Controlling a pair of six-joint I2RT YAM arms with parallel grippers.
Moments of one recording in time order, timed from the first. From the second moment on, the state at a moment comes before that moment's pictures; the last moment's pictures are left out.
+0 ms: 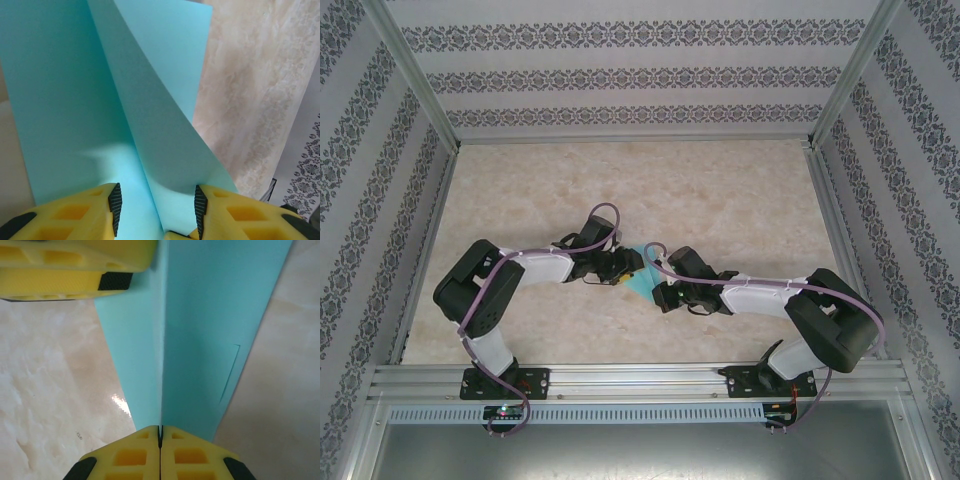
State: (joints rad) left arm -0.58 1.74 0.83 0.04 0.48 -1.04; right arm 0.75 1.47 0.54 0.00 -0.25 0.42
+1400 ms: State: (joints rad) left arm -0.58 1.78 0.84 0.03 0.47 -1.04; right arm 0.59 1.42 0.57 0.02 -0.47 0.47
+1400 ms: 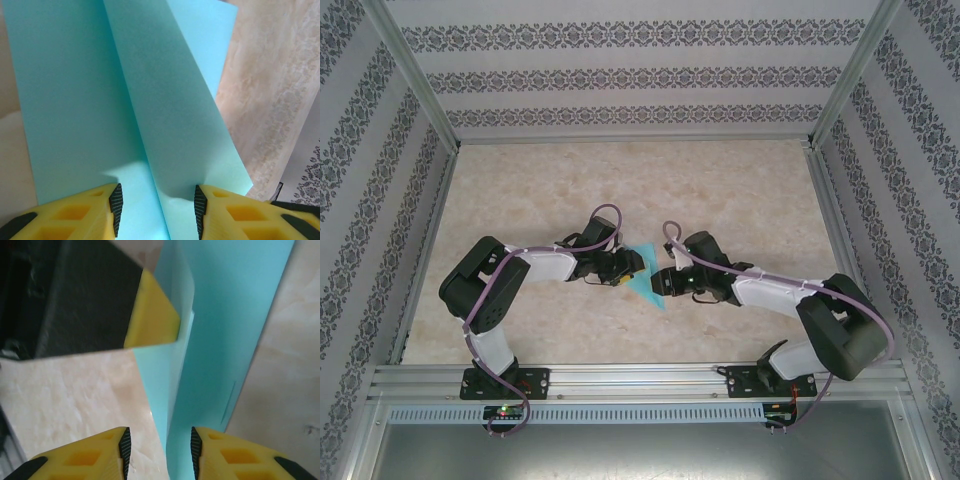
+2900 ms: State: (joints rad) left arm -0.58 1.78 0.84 0.03 0.47 -1.04; right arm 0.54 1.64 0.67 0.02 -0.53 0.52
